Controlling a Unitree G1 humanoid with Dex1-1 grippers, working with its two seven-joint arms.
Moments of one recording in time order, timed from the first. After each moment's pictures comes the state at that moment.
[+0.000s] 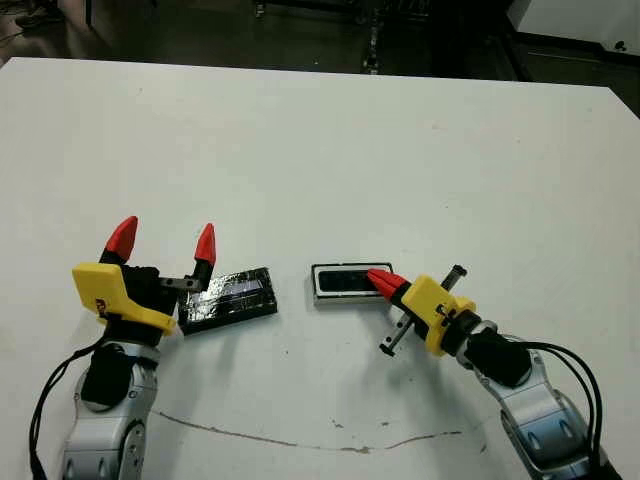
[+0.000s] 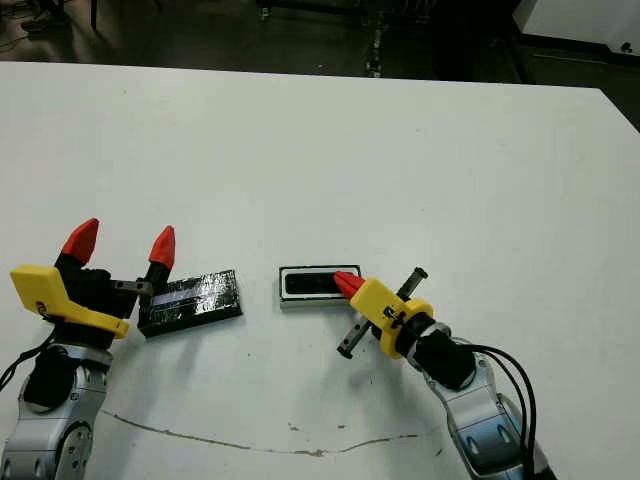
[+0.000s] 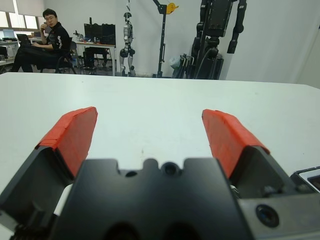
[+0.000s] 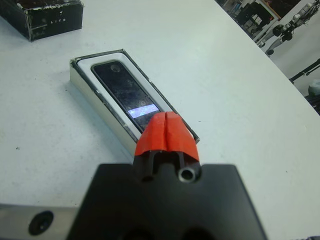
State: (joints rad) left arm 0.14 0.17 0.10 -0.32 -0.22 -0.01 -0.15; right arm -0.02 -0.43 0.29 -0.28 -0.14 0.20 0.46
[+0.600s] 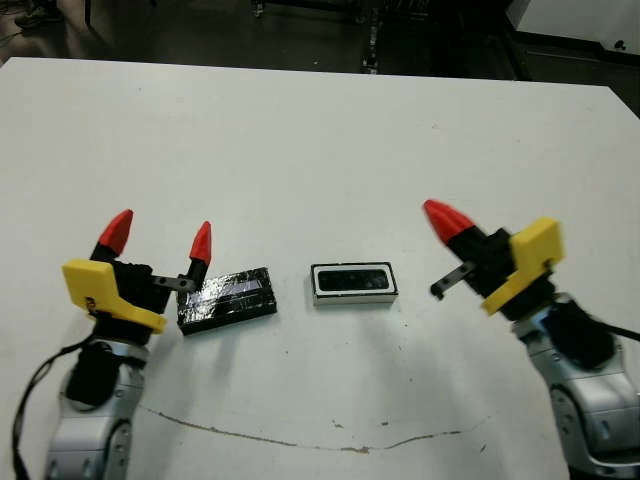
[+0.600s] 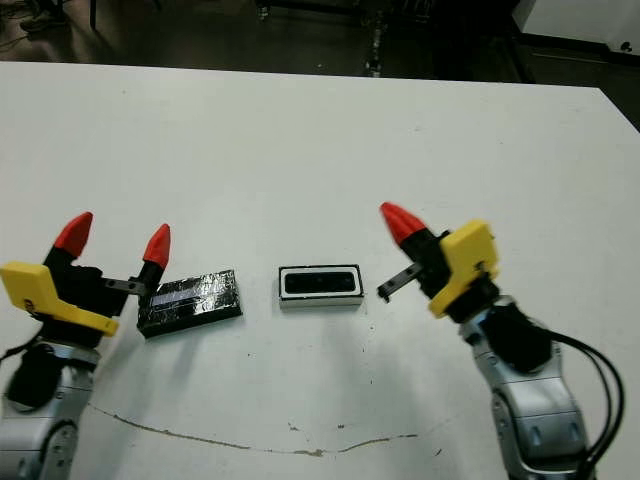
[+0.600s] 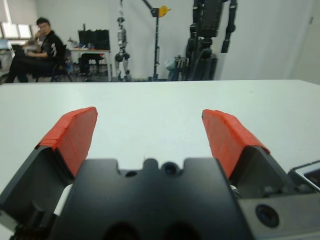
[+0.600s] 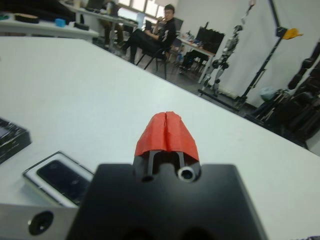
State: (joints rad) left arm 0.14 0.31 0.16 -0.38 -0.27 0.02 -0.28; right arm -0.05 -0.39 -0.08 -0.47 0.23 0.26 0.43
